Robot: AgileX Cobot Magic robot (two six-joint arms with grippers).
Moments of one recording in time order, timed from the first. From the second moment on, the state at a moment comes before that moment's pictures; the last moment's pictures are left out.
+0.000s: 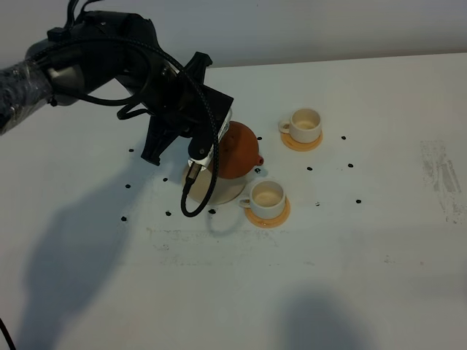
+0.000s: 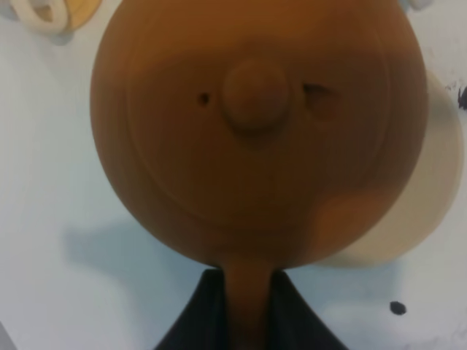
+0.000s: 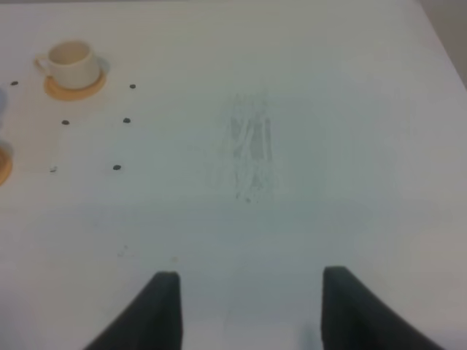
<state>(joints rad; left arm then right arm) -0.43 2.07 -1.65 -0.15 0.77 1.76 -0.04 -0.01 -0.50 0.02 1.08 0.00</state>
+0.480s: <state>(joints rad) -0.46 2.07 -1.65 -0.13 0.77 1.81 -0.04 -0.01 -0.50 0.02 1.08 0.00</state>
